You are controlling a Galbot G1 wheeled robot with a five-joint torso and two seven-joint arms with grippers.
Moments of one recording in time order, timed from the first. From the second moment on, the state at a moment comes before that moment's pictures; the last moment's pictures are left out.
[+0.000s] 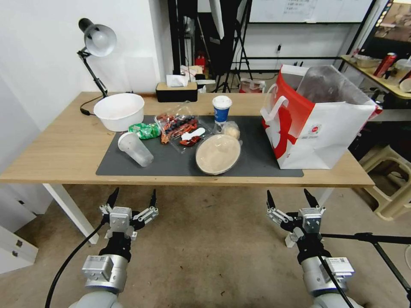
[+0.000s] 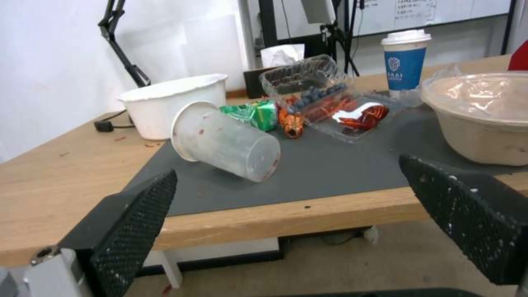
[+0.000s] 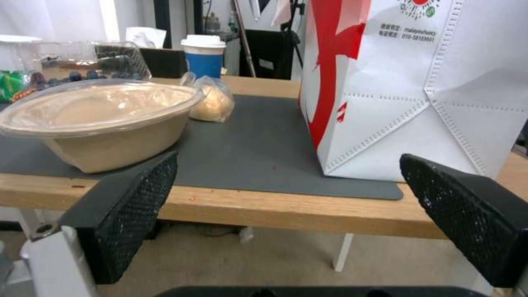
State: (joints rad) left arm 1.80 -1.50 -0.55 -2.30 0.00 0.00 0.00; right arm -1.80 1.50 0.55 2.30 0.00 0.00 0.00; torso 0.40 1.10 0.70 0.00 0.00
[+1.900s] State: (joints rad) left arm 1.56 -1.50 -0.59 -2.31 -0.22 0.27 0.05; right arm -1.48 1.45 0.58 2.25 0.33 -0.23 0.11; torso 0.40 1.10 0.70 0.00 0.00
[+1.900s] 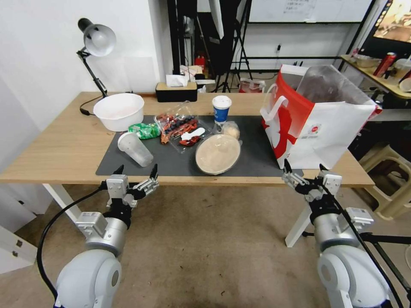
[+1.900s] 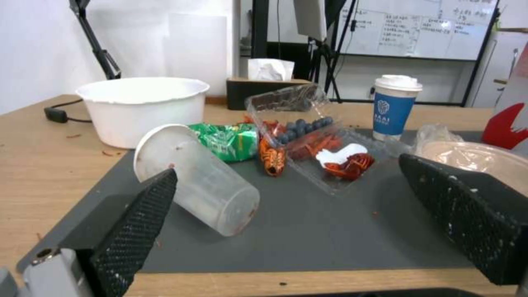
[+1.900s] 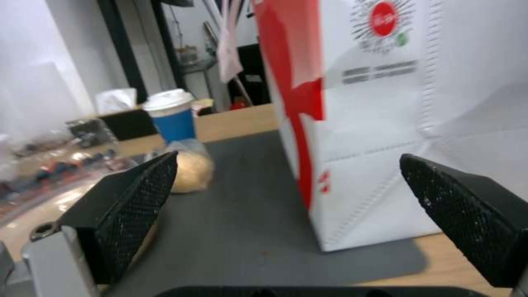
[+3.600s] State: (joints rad) left arm 1.59 -1.52 -0.60 -2.28 -0.17 0.20 0.06; right arm -1.18 1.49 0.25 1.99 0.88 -0.32 0.44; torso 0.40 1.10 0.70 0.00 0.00
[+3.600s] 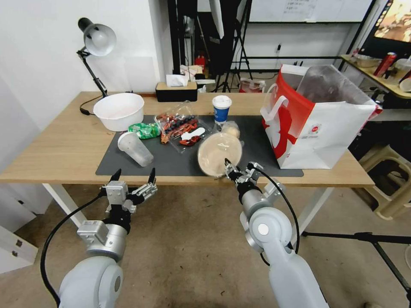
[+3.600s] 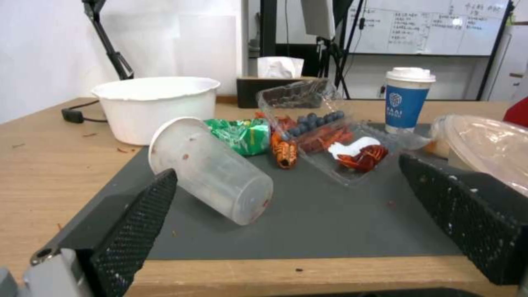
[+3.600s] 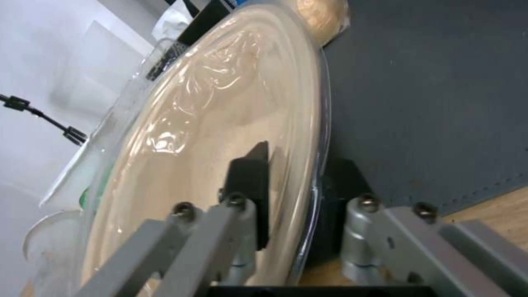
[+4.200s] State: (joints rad) left arm 1.59 -1.50 -0.61 -2.28 -0.18 0.18 0.06; right arm -1.20 1.40 0.41 2.24 0.87 -0.25 0.20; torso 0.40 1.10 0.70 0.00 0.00
